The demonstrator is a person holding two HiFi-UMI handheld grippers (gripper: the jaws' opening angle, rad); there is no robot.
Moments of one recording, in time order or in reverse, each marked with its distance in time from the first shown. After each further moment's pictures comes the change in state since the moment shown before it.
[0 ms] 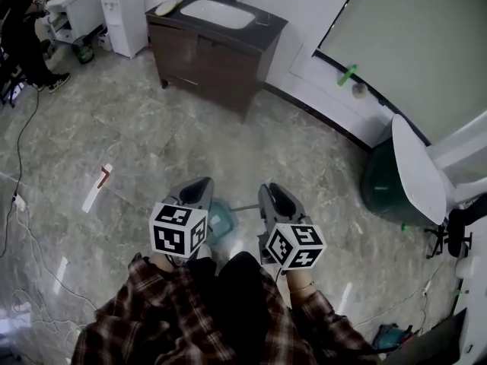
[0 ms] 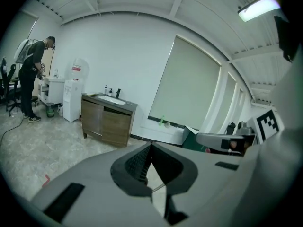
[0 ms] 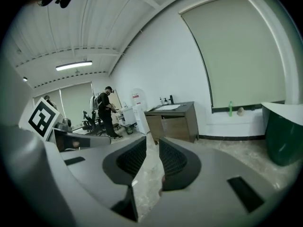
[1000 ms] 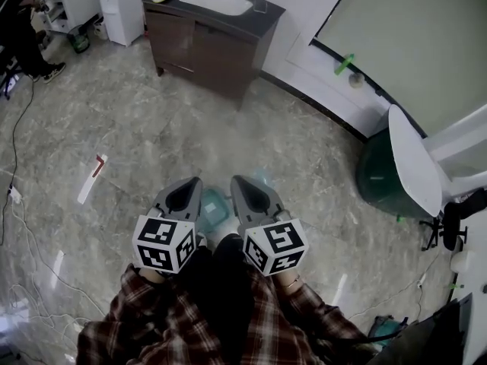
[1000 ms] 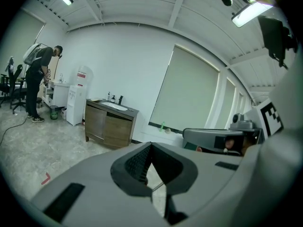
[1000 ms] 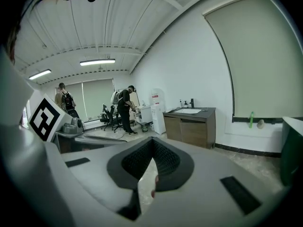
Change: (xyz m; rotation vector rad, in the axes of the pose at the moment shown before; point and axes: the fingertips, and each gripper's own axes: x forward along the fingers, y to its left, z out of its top) left arm -0.054 -0.008 -0.013 -0.012 -0.098 0.018; right arm -0.009 0.094 0.000 -0.162 -0.002 0.191
